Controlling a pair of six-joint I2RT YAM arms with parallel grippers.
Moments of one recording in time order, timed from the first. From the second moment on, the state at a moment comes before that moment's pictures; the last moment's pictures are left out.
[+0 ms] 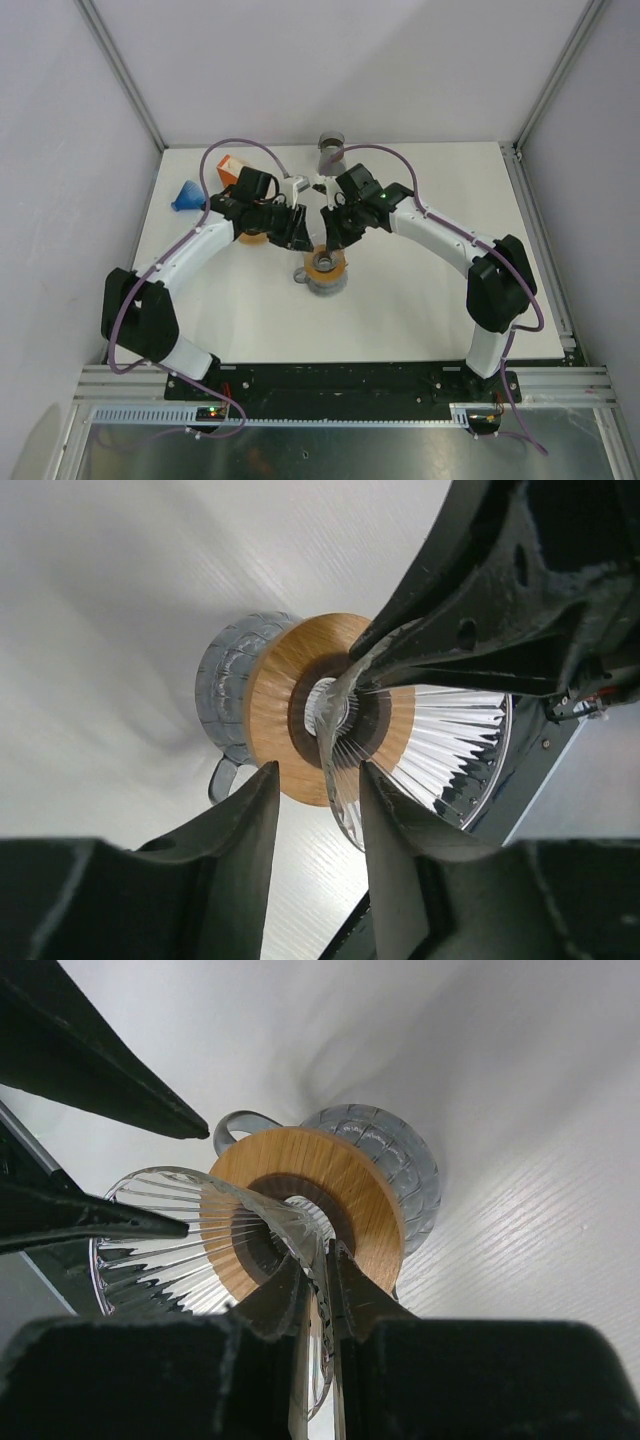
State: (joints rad) left arm -0.40 1.51 1.21 -0.63 0.62 -0.06; right arm 0.70 1.81 1.55 -0.68 -0.33 0.13
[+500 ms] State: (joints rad) left arm -0.42 1.51 1.21 -0.60 0.59 -0.08; right arm 0.72 1.81 1.54 -0.67 -0.28 0.14
